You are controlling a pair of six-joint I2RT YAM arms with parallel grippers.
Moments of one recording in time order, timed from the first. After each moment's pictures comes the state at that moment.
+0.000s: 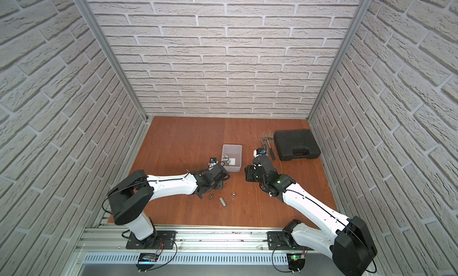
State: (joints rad) left arm -0.97 1.71 0.93 -0.31 -0.35 -0.81; right arm 0.54 1.09 0.69 -0.38 0.11 0.62
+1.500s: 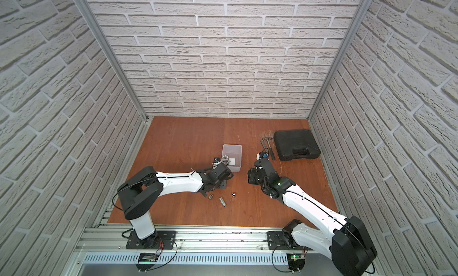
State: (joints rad) left arm -0.97 1.79 0.98 -0.29 -0.32 -0.80; right arm 0.52 1.08 0.63 -0.36 0.11 0.64
